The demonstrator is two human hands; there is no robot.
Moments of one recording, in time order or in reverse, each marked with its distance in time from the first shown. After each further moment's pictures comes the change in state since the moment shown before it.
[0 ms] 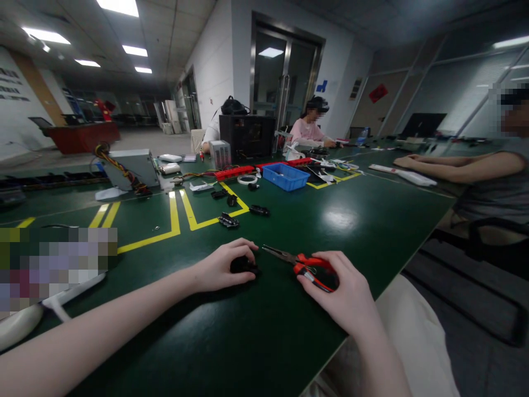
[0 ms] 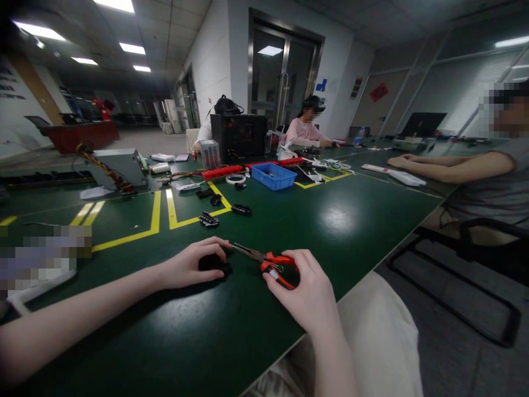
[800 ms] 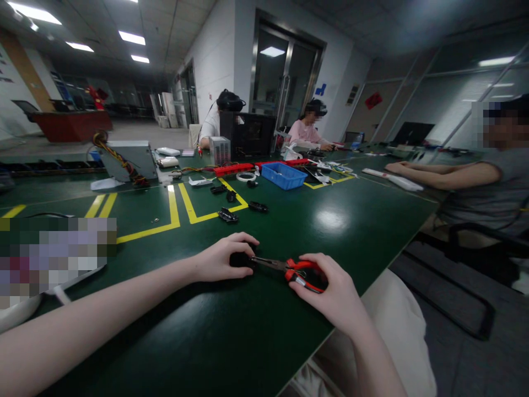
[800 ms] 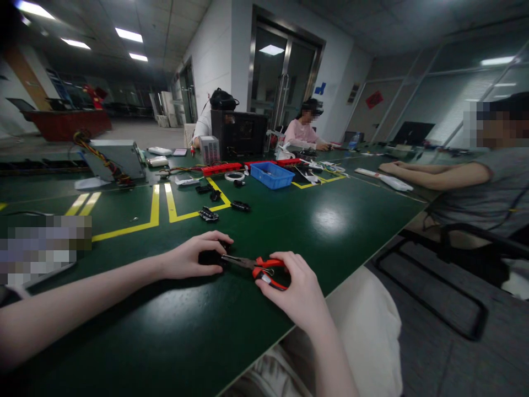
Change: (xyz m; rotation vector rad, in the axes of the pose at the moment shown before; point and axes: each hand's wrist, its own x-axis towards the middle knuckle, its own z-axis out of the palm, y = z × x) left_hand -0.003 -0.009 0.001 -0.031 0.007 0.092; right_hand -0.008 -0.006 -0.003 0.078 -0.233 0.016
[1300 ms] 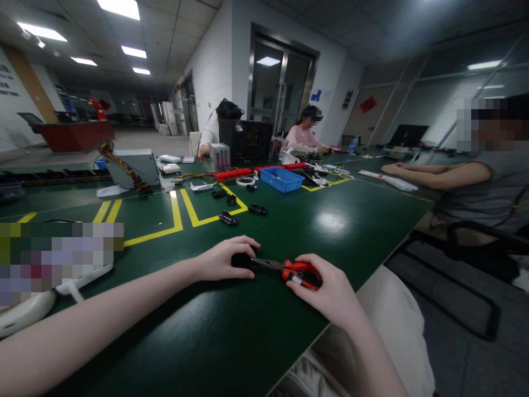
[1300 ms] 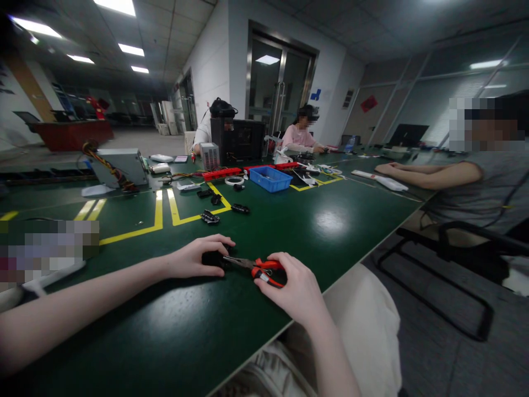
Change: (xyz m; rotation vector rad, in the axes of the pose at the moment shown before) left_hand -0.001 0.000 0.000 0.004 -0.036 0.043; right_hand -0.002 -0.007 -0.002 -0.027 -0.039 0.009
